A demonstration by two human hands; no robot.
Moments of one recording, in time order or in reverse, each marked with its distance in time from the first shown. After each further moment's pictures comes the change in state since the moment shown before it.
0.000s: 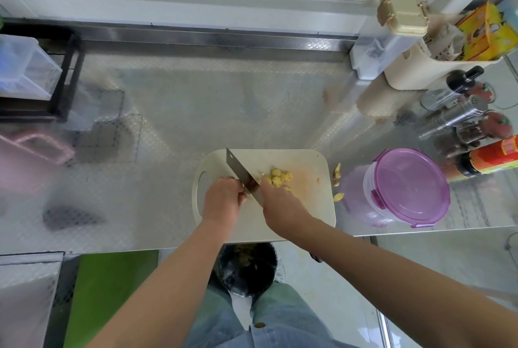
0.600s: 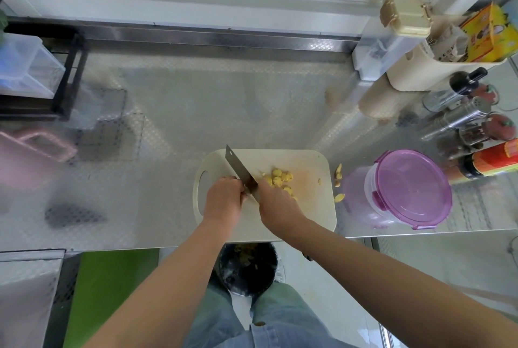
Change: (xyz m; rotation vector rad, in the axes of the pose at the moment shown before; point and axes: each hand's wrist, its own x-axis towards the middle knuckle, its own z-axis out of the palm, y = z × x) left_hand 0.000 0.002 0.000 0.014 -0.021 0.008; right_hand 0.004 -0.006 0.005 0.053 0.029 0.050
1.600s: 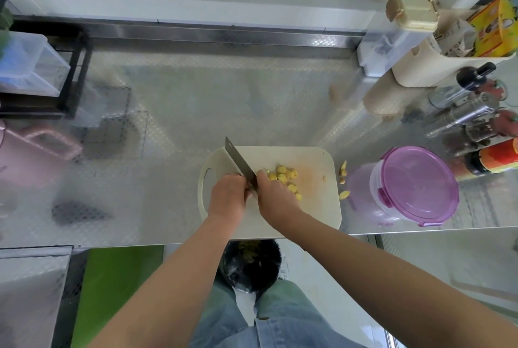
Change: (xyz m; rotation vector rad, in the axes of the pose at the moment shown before) left_hand 0.002 -0.003 0.001 0.025 0.004 0.010; right_hand 0.015 -0.007 0.012 0.002 0.034 0.008
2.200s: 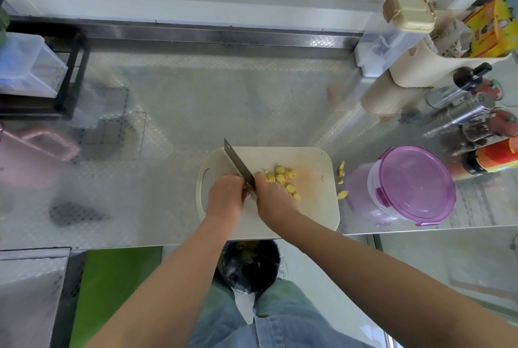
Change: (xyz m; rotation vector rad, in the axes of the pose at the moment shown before) left_hand 0.000 -0.002 0.002 -0.017 0.010 0.004; right_hand -0.001 0.004 0.003 -0.037 0.010 -0.017
